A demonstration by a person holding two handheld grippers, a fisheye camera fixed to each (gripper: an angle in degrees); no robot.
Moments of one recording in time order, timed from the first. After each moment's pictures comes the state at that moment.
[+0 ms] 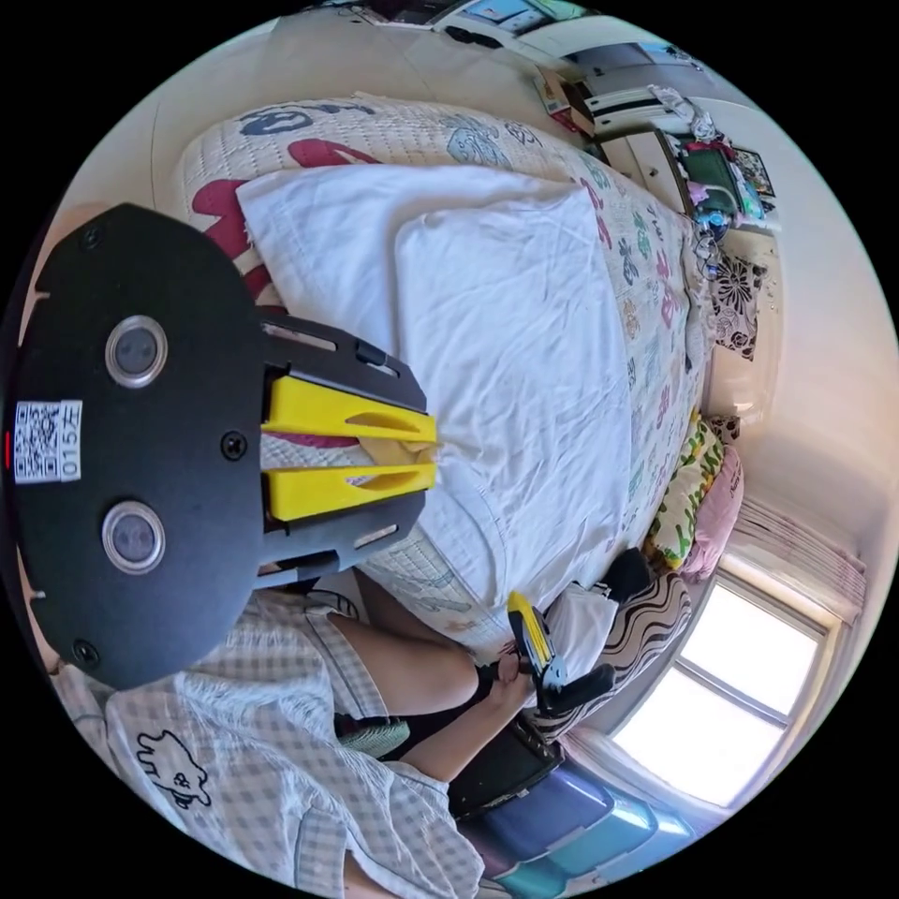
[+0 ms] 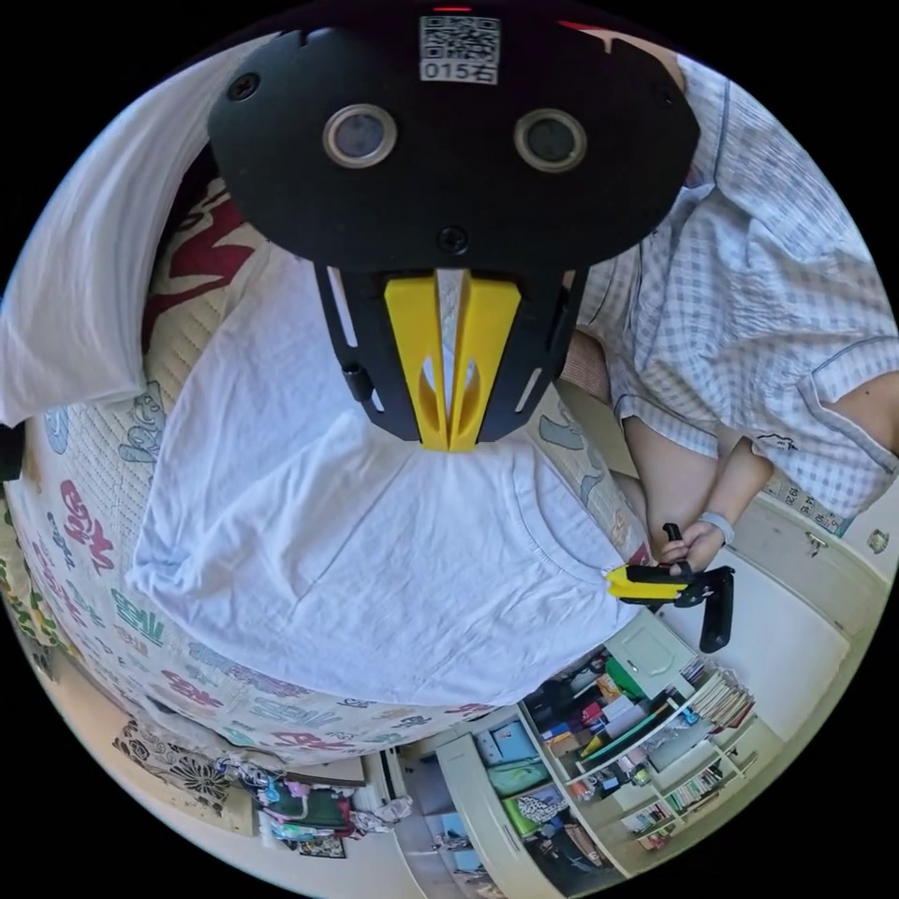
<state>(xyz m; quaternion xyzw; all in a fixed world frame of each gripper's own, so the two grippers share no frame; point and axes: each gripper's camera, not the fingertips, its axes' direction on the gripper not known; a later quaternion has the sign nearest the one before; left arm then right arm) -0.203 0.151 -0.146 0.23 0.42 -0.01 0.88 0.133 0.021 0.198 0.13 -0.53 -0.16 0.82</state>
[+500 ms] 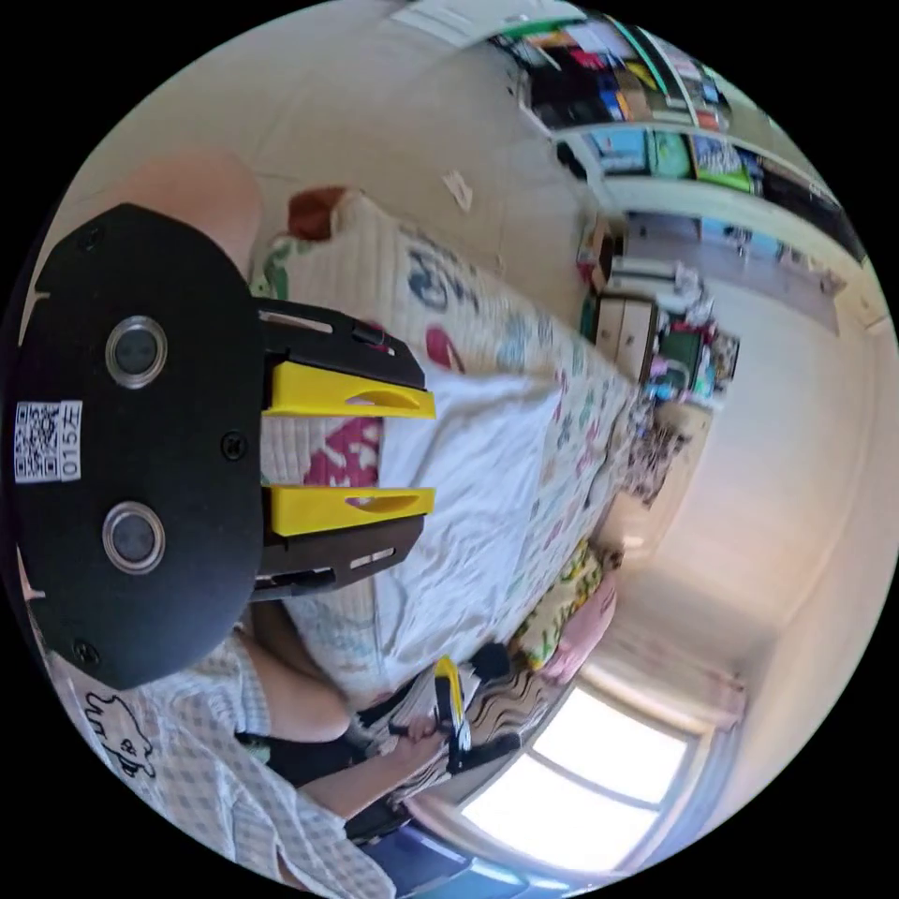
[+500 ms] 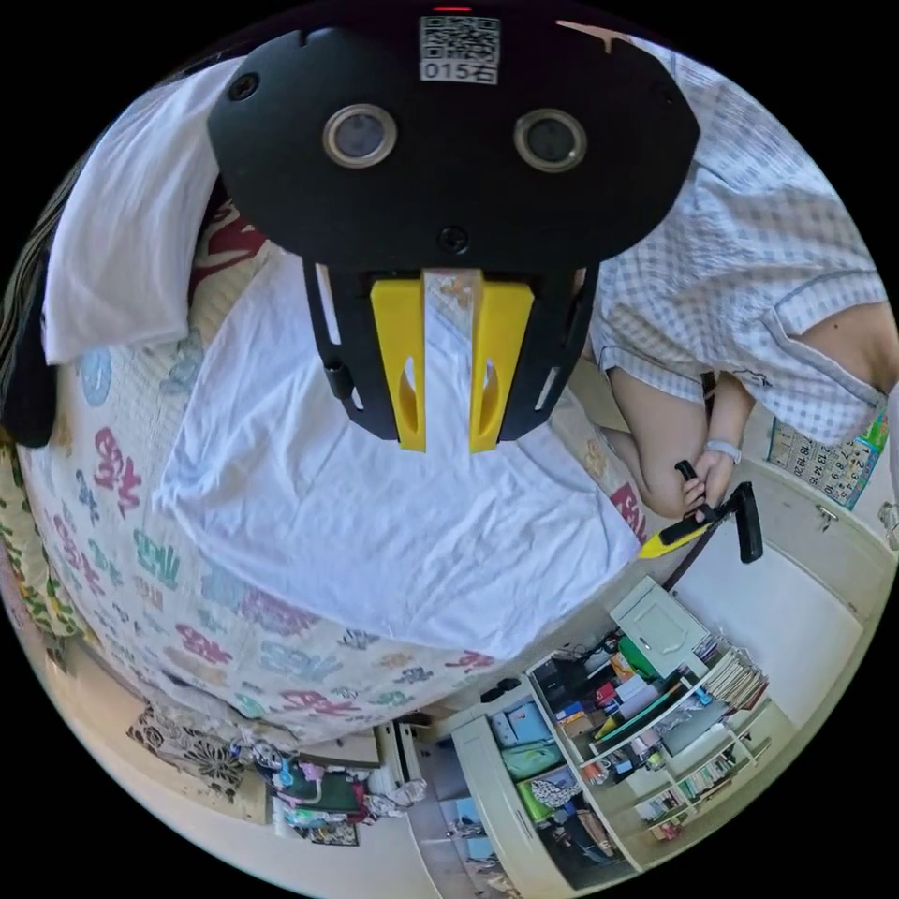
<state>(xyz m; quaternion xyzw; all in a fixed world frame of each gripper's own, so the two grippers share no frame) -0.271 0.283 -0.128 0.26 0.29 -0.30 0.87 0.082 -0.081 0.103 0.16 -0.53 -0.13 0.82</state>
